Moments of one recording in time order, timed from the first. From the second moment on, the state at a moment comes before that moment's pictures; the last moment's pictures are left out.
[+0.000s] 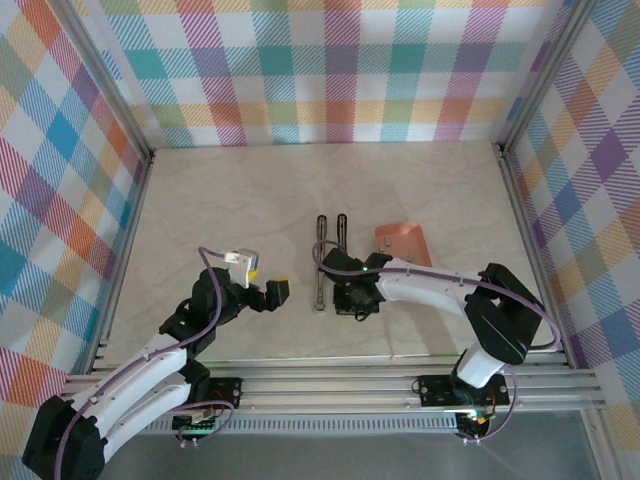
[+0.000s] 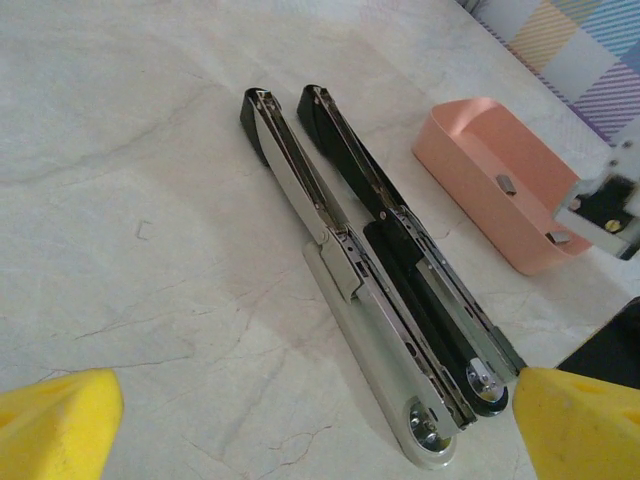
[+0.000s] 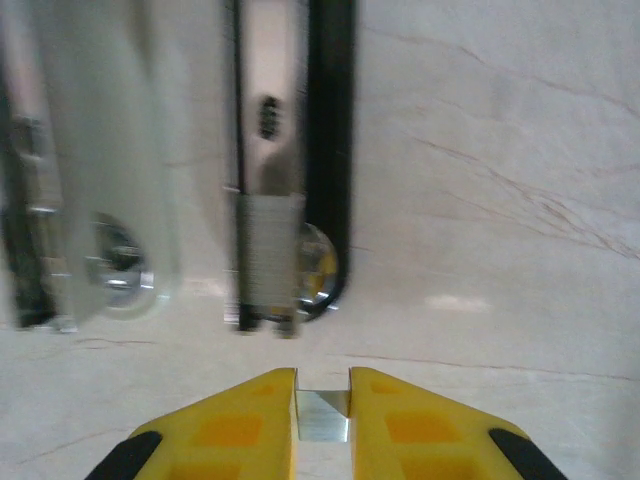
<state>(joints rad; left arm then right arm) -0.53 0.74 0.28 0.05 0.13 -0.33 0.99 1.62 1.04 -0.75 0.06 0.94</state>
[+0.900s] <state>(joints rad) -0.53 0.74 0.28 0.02 0.08 -0.34 1.05 1.74 1.19 -0.63 0.15 0.96</state>
